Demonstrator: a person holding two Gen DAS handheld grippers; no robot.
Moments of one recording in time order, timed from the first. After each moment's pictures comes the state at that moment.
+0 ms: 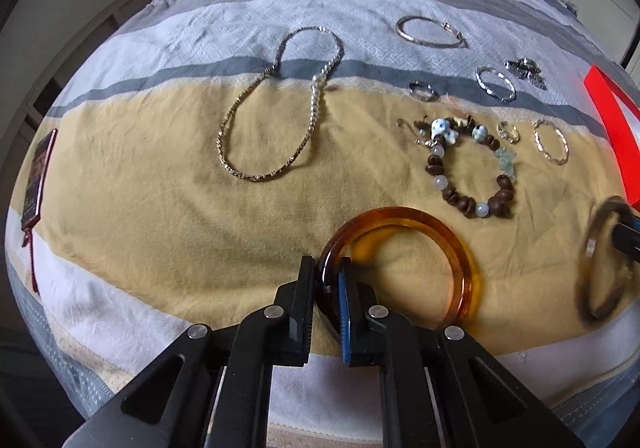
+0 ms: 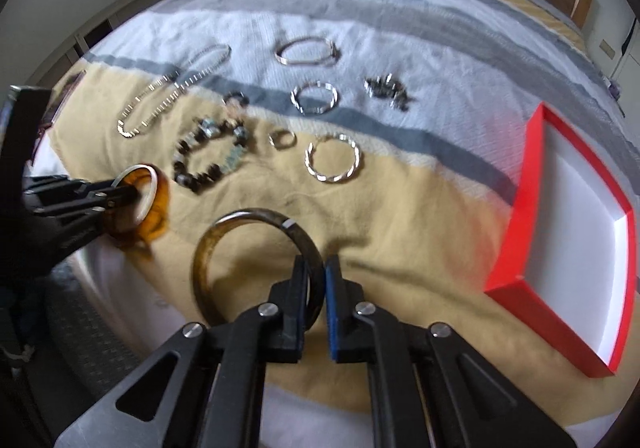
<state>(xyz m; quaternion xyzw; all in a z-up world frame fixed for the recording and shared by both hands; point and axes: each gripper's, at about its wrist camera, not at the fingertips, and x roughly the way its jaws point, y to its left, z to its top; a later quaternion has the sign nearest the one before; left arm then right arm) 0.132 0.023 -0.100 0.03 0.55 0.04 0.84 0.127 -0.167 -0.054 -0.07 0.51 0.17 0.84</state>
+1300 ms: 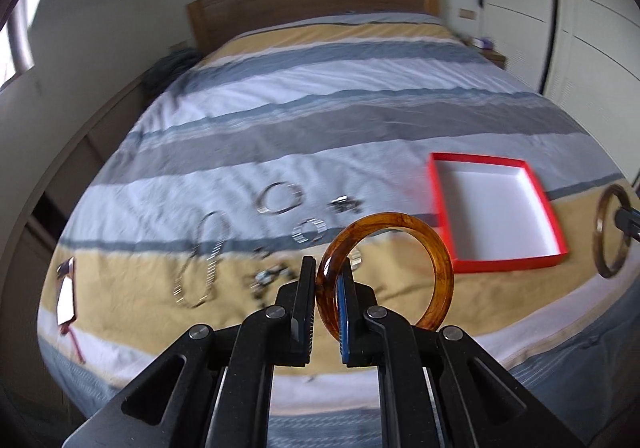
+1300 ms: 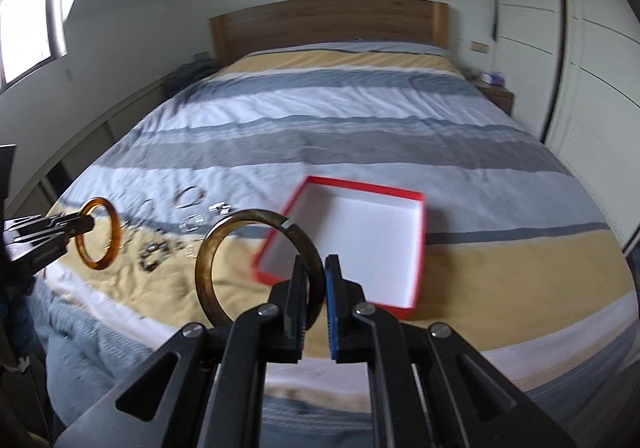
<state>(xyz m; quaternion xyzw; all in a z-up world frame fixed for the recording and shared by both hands) 0.089 -0.131 0.076 0.09 0.41 -0.07 0.91 0.031 -0.389 0.086 0.04 0.37 0.01 0.93</state>
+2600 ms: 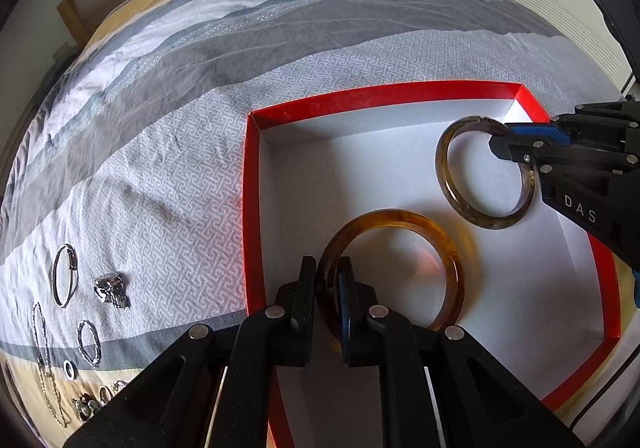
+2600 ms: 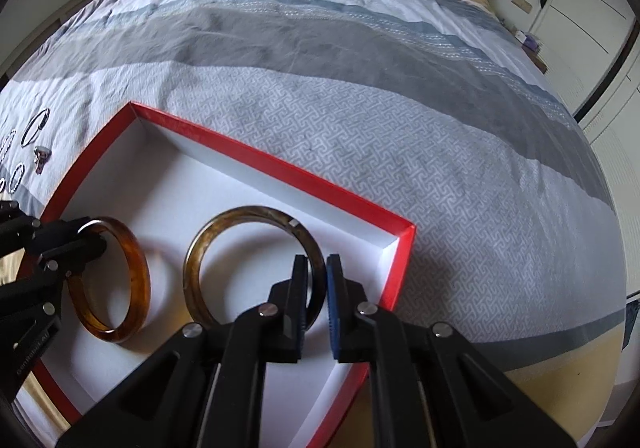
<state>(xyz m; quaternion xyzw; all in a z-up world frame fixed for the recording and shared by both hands) 0.256 -0.323 -0.089 0.16 0.52 -0.18 0.82 0.261 -0.455 -0.079 -0.07 0.53 0.02 0.84</state>
